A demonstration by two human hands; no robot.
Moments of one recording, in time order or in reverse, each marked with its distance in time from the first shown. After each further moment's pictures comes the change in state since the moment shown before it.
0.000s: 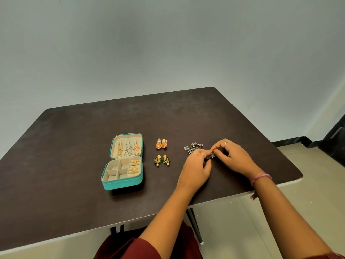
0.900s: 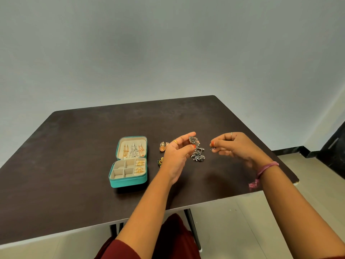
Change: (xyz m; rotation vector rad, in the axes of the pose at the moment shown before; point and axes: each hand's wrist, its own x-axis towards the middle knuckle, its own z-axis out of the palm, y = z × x) left_hand 0.003 0.019 -0.073 -1.095 0.088 -0.313; right_hand -0.004 -0.062 -0.048 0.759 -0.056 0.277
